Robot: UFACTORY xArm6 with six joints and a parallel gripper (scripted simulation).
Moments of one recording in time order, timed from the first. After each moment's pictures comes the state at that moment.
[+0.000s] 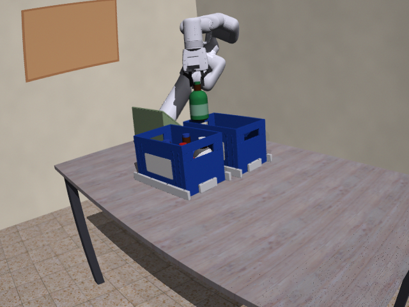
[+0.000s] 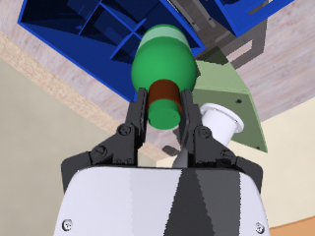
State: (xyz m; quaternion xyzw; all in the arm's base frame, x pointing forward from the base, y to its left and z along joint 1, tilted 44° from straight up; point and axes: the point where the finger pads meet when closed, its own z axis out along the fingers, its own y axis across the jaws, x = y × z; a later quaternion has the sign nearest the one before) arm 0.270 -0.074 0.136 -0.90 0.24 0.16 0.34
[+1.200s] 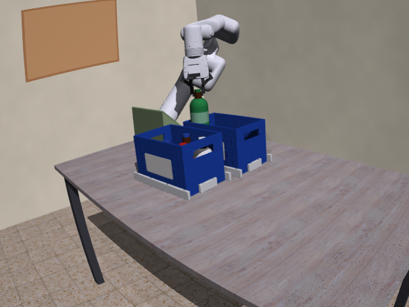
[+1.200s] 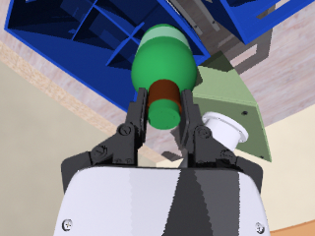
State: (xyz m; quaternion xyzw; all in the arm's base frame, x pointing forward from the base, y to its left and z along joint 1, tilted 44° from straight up) arm 0.266 -0.052 0.114 -0.90 0.24 0.16 0.34
